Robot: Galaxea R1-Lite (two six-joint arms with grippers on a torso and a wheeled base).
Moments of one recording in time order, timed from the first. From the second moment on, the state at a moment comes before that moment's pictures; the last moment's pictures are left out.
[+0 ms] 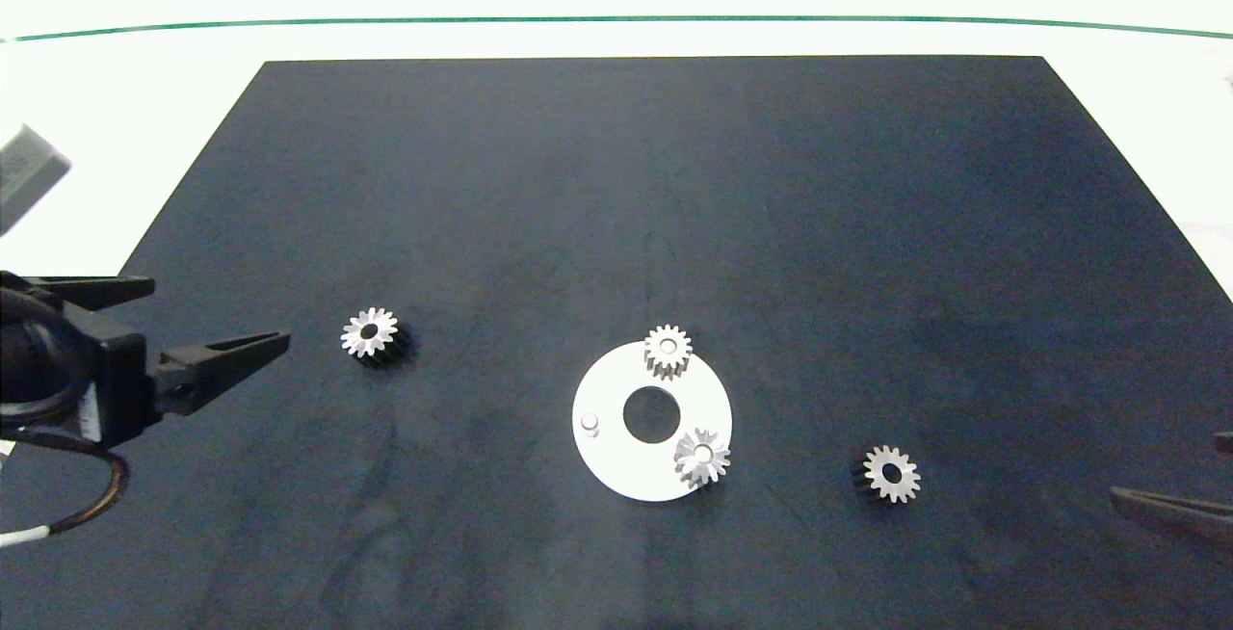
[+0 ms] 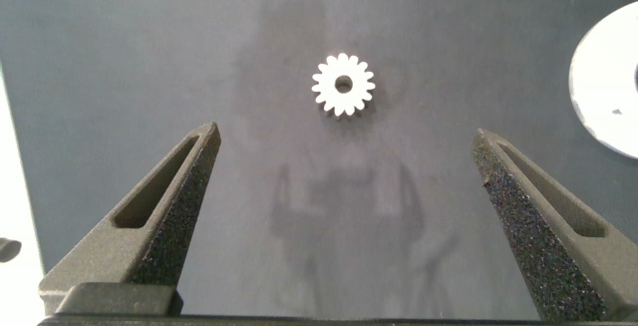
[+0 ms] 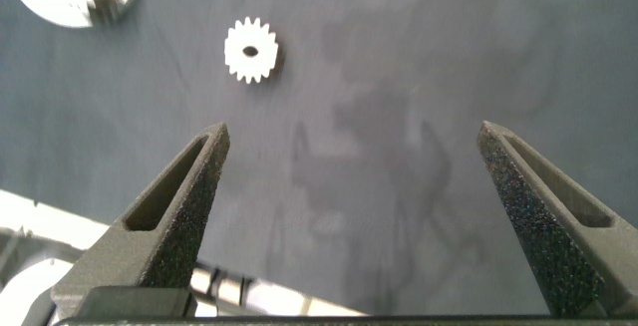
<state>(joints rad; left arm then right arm) -0.18 1.06 -0.87 0.13 0.01 0.20 0.29 0.96 -0.84 0.46 -0.01 -0.02</state>
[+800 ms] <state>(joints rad) -0.14 0.87 -0.86 0.18 0.01 0.18 0.34 1.24 -0.74 0.21 -0.08 -0.12</state>
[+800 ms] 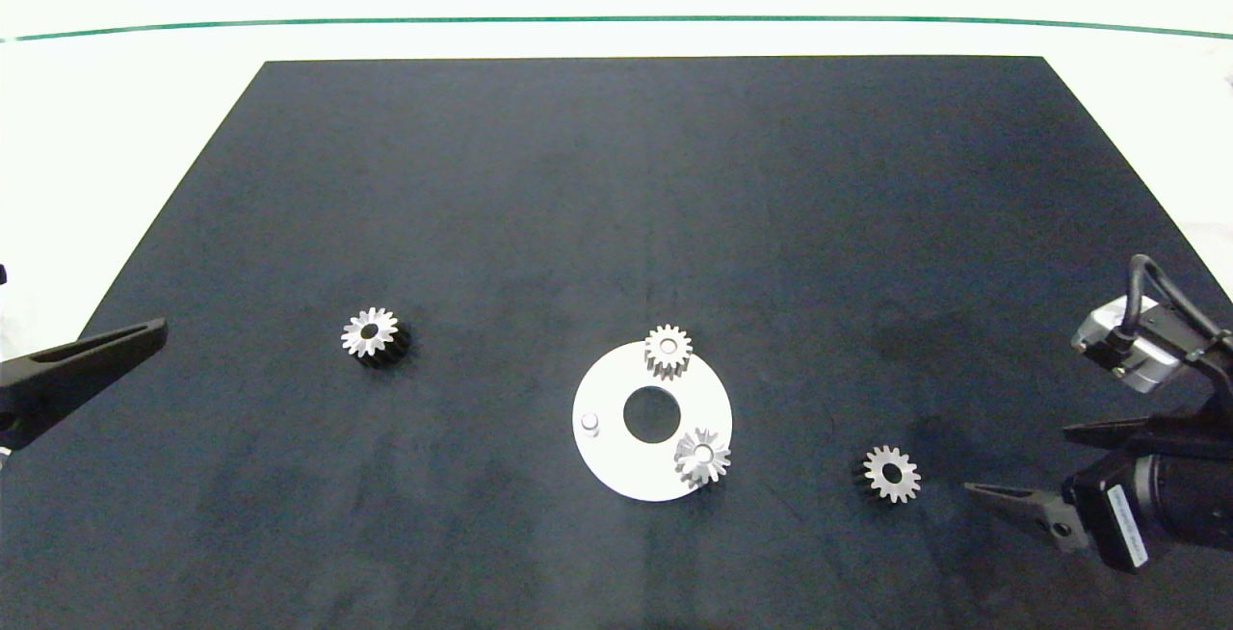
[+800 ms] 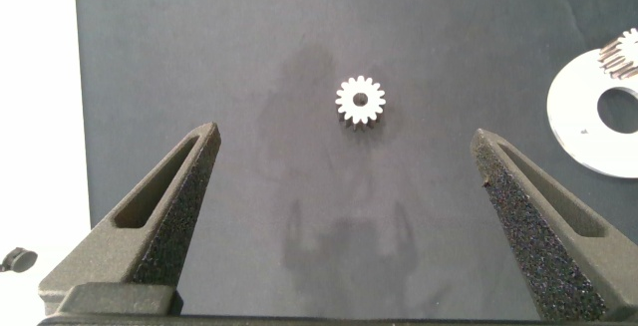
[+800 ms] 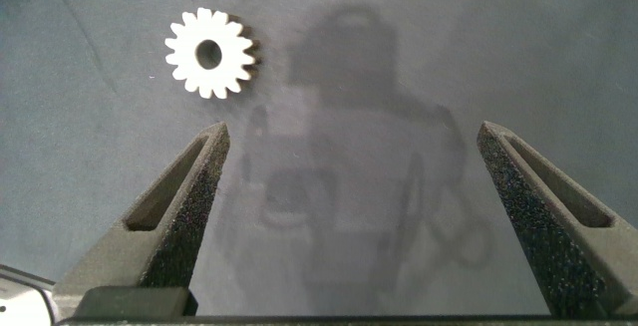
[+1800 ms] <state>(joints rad) -0.15 0.85 -0.86 0.19 0.01 0.18 0.53 1.45 -0.73 0.04 -0.14 -0.12</state>
